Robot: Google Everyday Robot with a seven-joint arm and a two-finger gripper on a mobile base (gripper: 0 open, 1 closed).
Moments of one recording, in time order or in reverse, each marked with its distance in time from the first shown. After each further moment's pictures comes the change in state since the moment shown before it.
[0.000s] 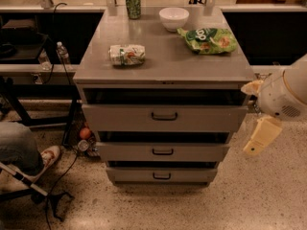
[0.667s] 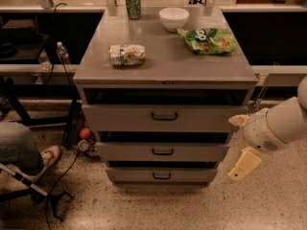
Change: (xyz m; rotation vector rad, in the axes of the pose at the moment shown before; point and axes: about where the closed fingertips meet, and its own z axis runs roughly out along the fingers) arm 0.031 0.031 0.090 -0.082 -0.104 0.077
